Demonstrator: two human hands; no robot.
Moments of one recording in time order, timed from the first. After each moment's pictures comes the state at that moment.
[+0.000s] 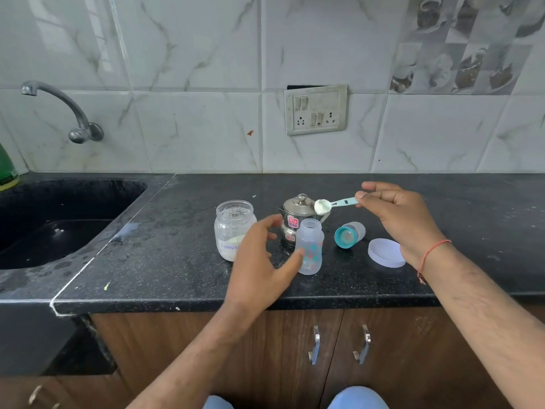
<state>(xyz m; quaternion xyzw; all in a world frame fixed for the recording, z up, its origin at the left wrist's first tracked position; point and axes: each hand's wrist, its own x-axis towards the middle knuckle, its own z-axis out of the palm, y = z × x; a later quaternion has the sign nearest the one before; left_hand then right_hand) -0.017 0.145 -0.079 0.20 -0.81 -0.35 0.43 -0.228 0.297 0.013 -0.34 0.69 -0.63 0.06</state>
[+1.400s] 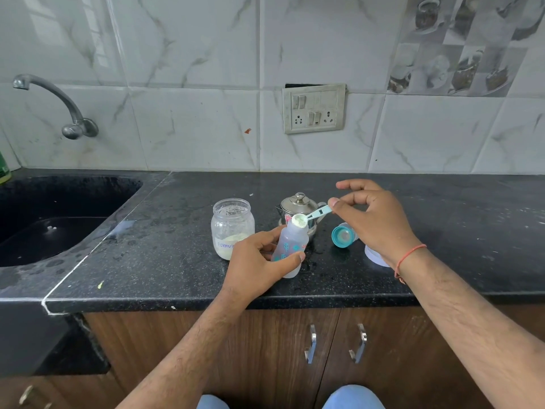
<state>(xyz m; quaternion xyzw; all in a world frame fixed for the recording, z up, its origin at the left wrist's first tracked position) -0.031 0.119 -0.091 0.18 -0.78 -0.49 0.35 -0.201 0.281 0.011 -0.42 0.74 -0.52 -0.04</state>
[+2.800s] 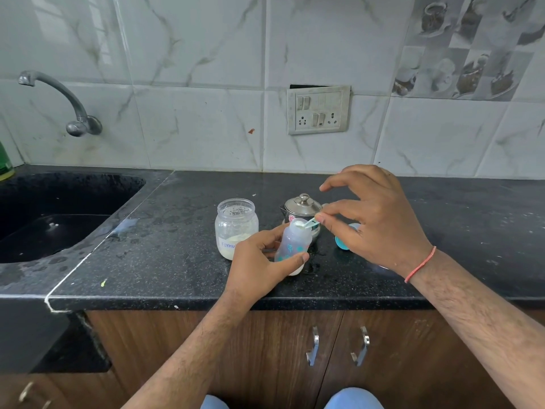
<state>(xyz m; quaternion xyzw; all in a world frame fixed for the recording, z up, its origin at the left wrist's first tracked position) -0.030 0.120 -0.093 0.17 -0.77 -0.47 0.39 -0.183 0.291 0.030 -0.65 0.62 -0.26 -0.37</state>
